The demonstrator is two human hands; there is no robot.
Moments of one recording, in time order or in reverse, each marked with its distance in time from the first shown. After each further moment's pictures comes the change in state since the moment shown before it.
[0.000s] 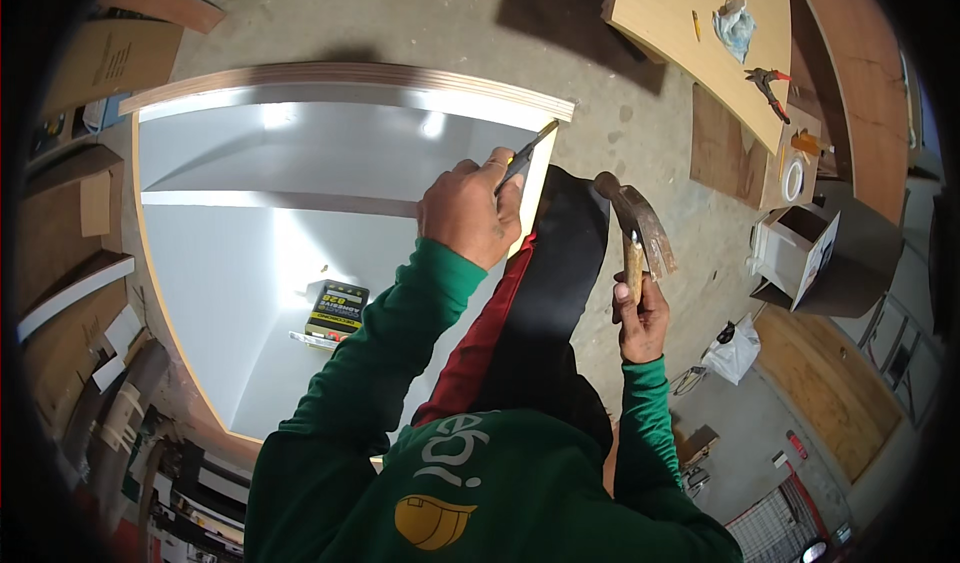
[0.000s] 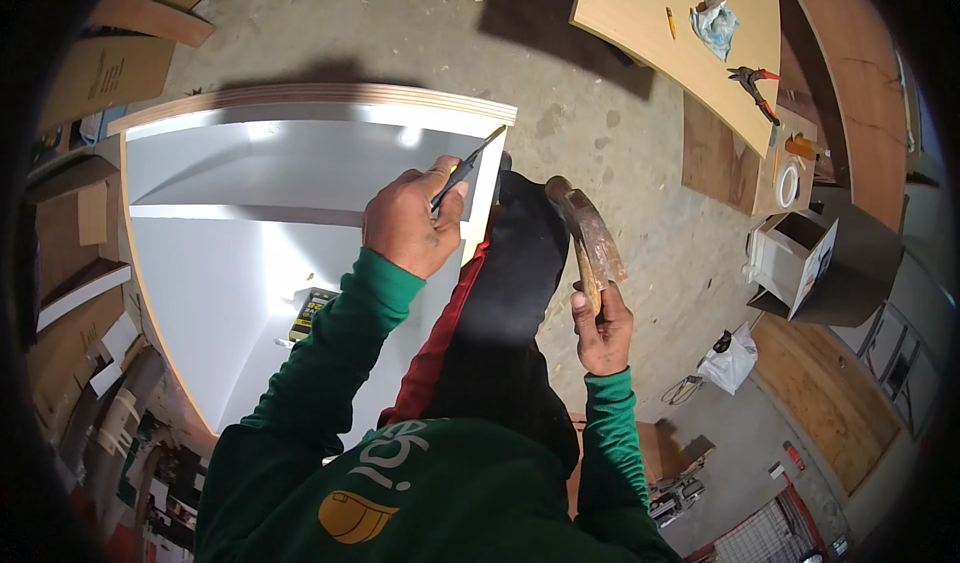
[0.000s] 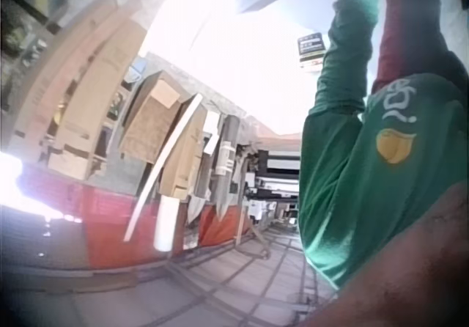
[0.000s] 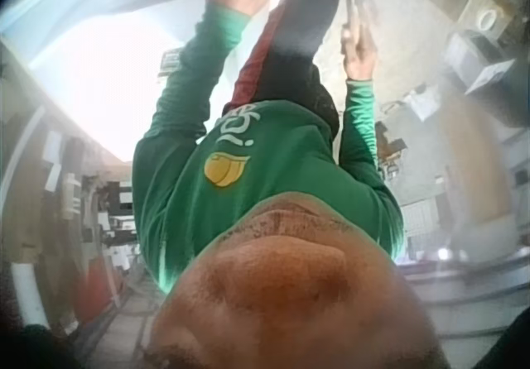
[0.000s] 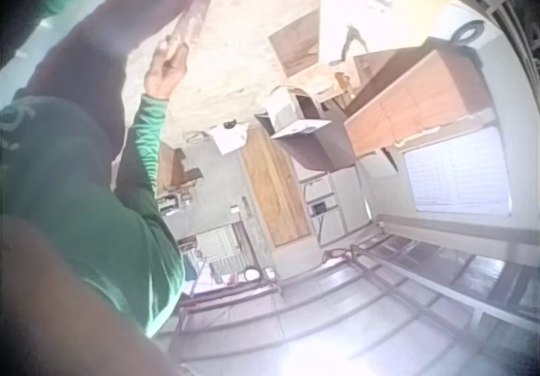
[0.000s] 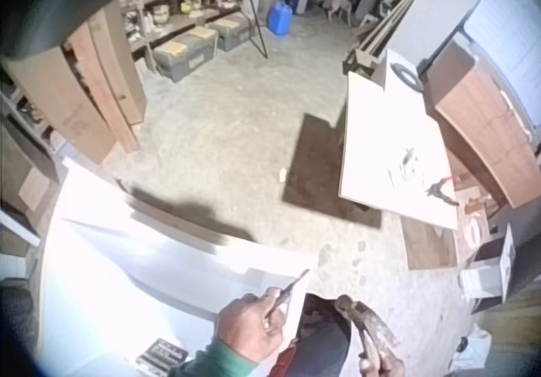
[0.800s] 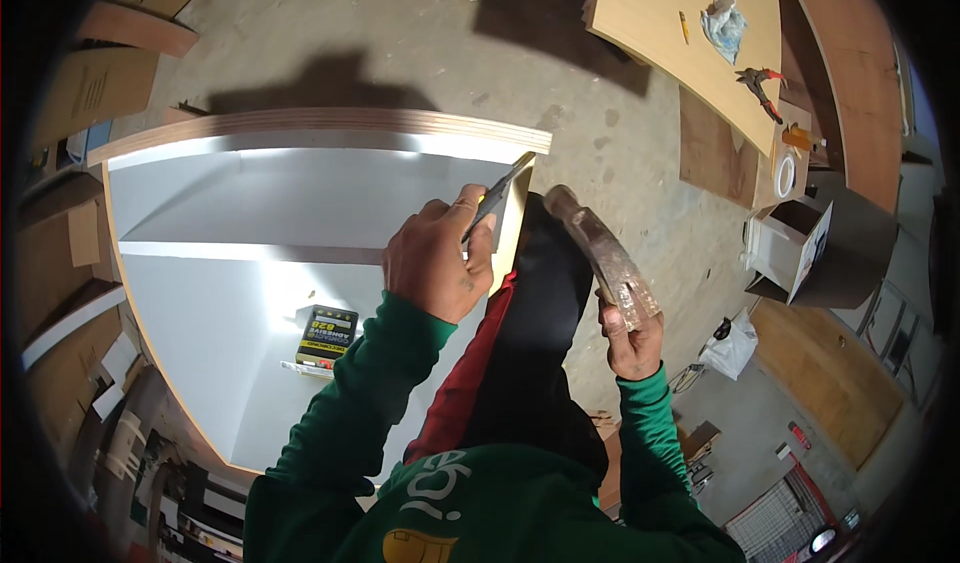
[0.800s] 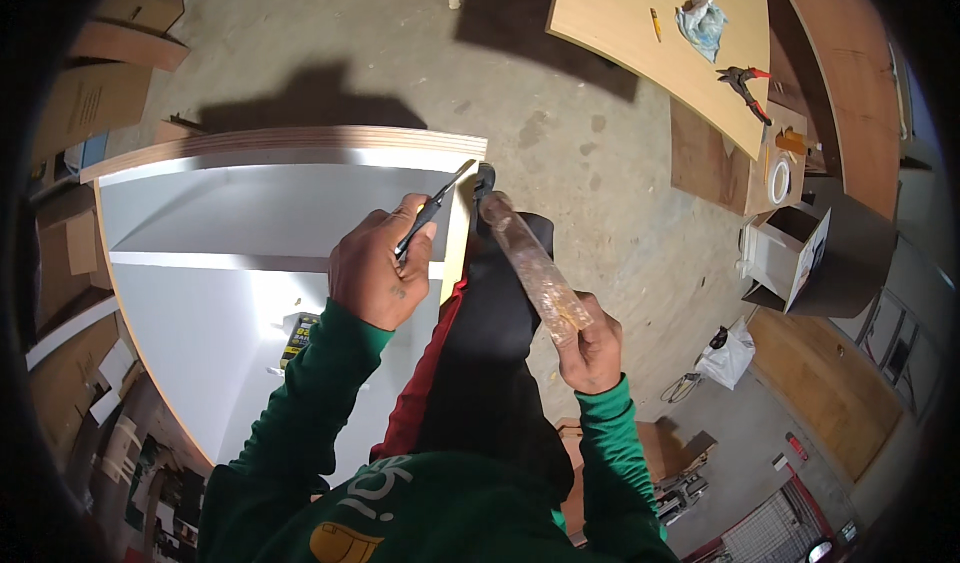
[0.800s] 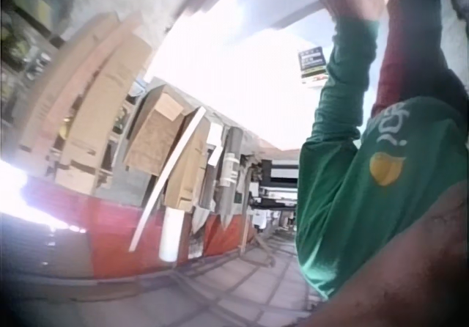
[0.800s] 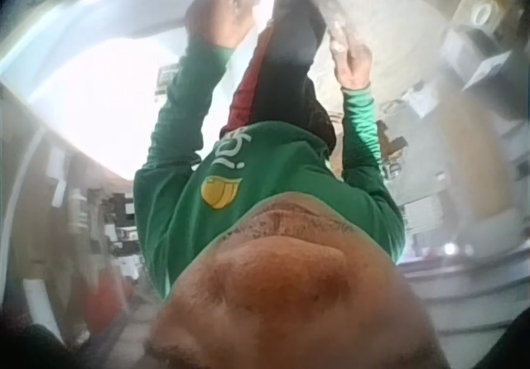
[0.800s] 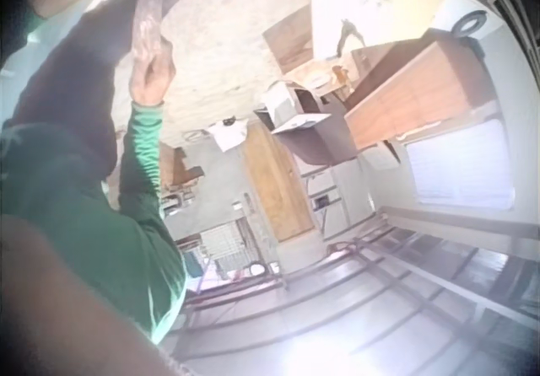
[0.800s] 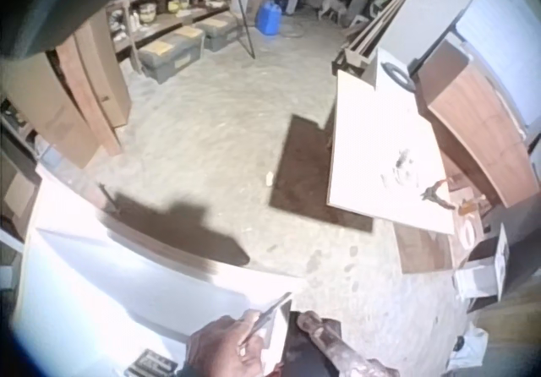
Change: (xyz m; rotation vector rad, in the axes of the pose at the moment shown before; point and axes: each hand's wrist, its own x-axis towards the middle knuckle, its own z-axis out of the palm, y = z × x) left_hand 0.006 0.000 -0.009 -0.028 -0.055 0.035; right_hand 0.033 -0.019 -0.005 -0.253 -0.164 -0.335
